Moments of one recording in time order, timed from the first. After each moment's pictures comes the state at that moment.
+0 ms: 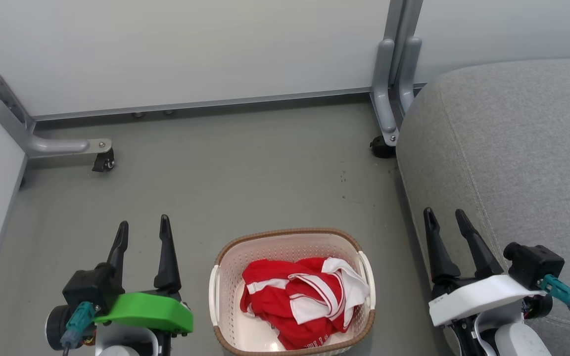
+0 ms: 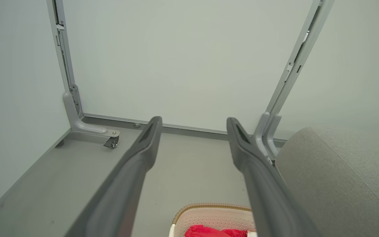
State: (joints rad) left arm -0.04 0.14 -0.24 0.06 -0.42 0.16 -0.17; right arm -0.03 -0.04 0.09 0.10 0.41 0.13 -0.17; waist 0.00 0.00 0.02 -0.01
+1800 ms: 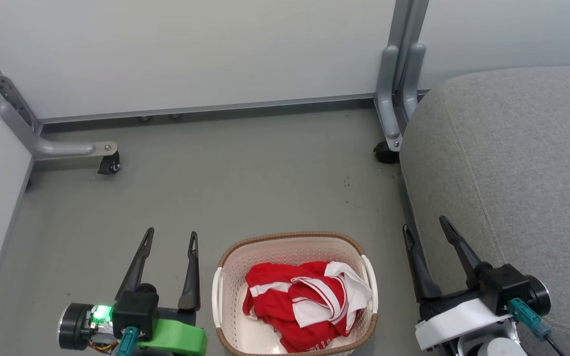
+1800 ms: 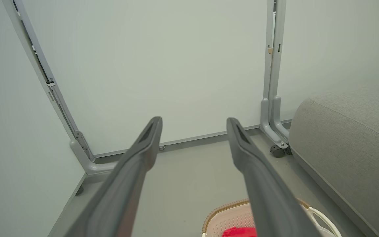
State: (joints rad) left arm 0.01 0.07 -0.20 0.11 -0.03 0.03 -0.26; right arm 0.02 -0.05 0.14 0.09 0.10 0.13 -0.26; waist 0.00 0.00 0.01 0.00
